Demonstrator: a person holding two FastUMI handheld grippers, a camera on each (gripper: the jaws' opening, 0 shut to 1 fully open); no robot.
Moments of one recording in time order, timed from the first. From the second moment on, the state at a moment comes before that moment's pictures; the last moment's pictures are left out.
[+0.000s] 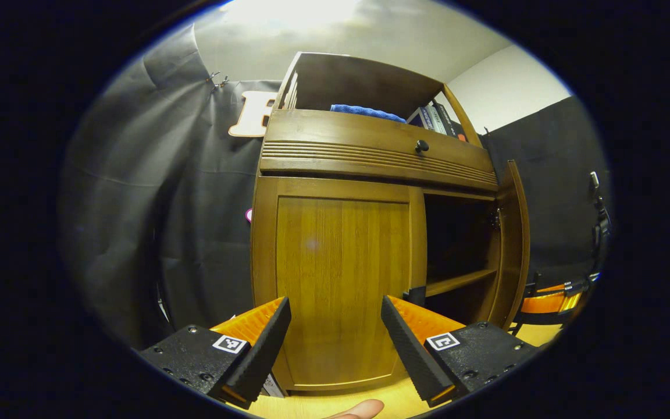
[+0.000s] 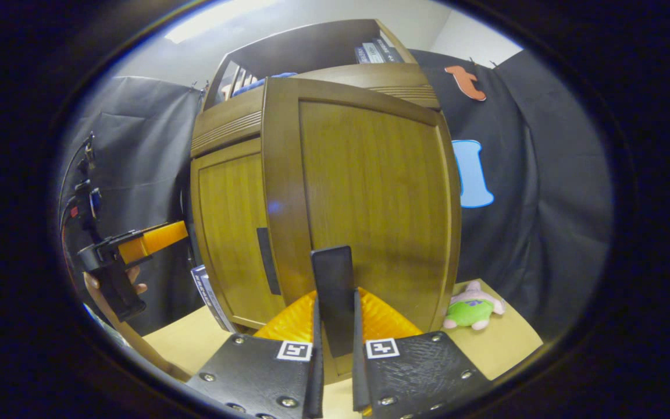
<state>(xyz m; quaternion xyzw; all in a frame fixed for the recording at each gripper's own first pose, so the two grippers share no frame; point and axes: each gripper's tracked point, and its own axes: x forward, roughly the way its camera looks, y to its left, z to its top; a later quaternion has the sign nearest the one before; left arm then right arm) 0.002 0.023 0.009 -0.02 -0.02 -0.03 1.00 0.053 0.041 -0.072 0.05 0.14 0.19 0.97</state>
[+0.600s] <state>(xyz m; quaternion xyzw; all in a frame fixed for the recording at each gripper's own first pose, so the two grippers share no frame) 0.000 0.013 0.011 -0.01 -0.02 -0.04 1.00 0.032 -0.011 -0.063 0.05 0.15 0.16 0.97</state>
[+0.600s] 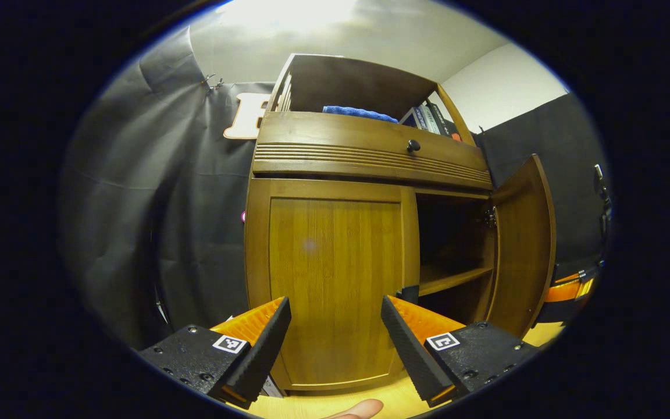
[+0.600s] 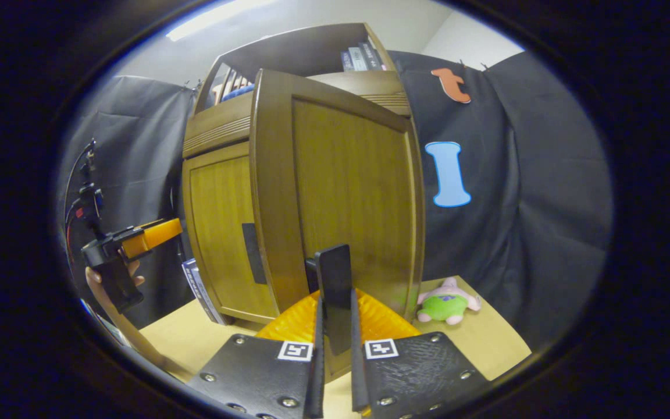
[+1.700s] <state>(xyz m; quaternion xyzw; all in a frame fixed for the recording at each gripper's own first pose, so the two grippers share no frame) 0.002 0.008 0.007 -0.01 -0.02 -0.03 1.00 0.055 -0.183 -0.059 0.02 0.12 0.10 0.99</state>
